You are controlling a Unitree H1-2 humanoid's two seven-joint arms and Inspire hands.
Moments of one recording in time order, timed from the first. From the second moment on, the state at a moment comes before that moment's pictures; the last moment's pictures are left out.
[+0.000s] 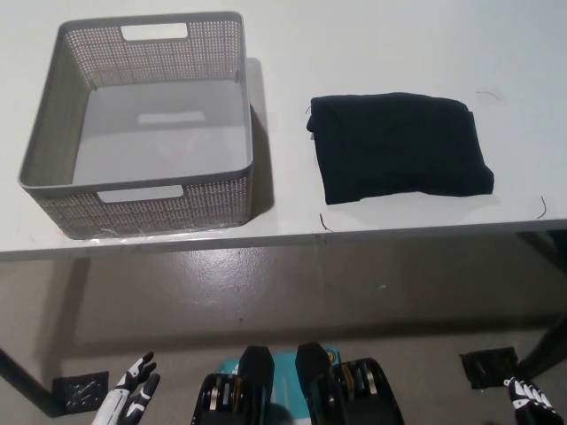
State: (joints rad) left_arm 0.09 0.26 -0.09 0.27 0.20 -0.25 -0.01; right_arm 0.15 -0.31 0.20 0.28 -0.58 -0.28 -0.32
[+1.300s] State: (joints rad) left_arm 0.04 0.25 -0.09 0.28 0.22 -0.29 -0.01; right_arm -0.30 -0.26 0.08 -0.04 -0.74 -0.02 -0.24
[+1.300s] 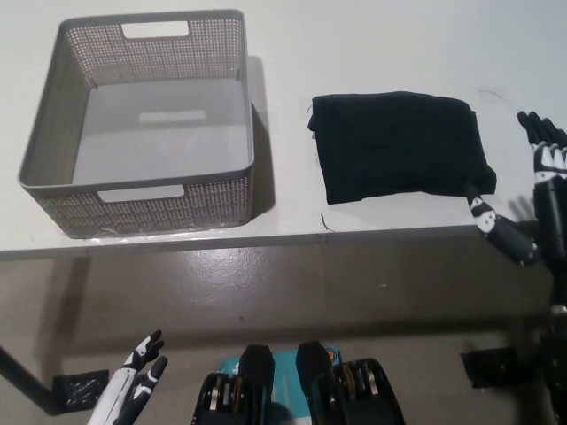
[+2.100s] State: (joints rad) left_arm 0.04 0.25 -0.09 0.27 0.23 -0.29 -0.01; right_arm -0.48 -0.23 0.15 0.35 -0.74 0.03 -0.23
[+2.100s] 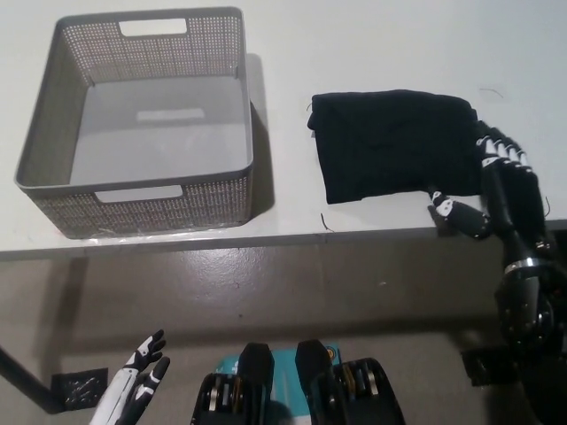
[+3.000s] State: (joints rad) left_arm 0.04 0.25 -0.09 0.26 0.23 -0.29 -0.03; right_arm -0.57 -0.17 0.25 0.49 -0.75 0.05 -0.26
